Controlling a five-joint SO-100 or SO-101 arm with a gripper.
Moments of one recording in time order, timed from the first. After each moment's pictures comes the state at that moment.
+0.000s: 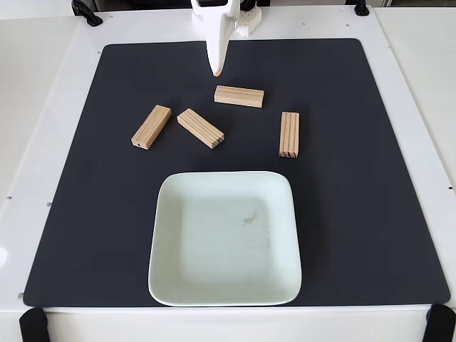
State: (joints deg) arm -5.4 192.3 181.2 41.9 11.1
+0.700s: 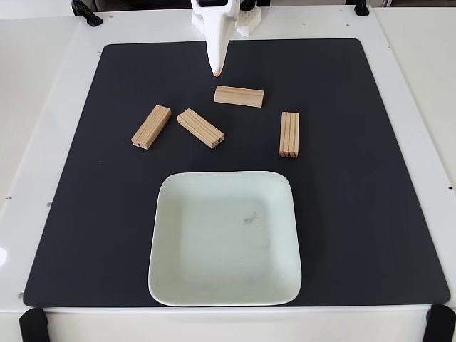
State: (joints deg) arm -5.4 192.1 181.2 42.3 11.1
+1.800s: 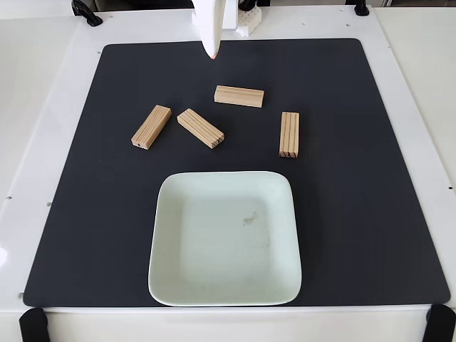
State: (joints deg) arm -5.2 121.9 112.5 71.6 11.1
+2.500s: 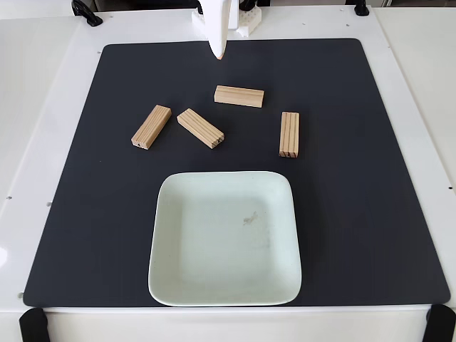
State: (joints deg) arm -7.1 121.6 113.5 71.5 11.1
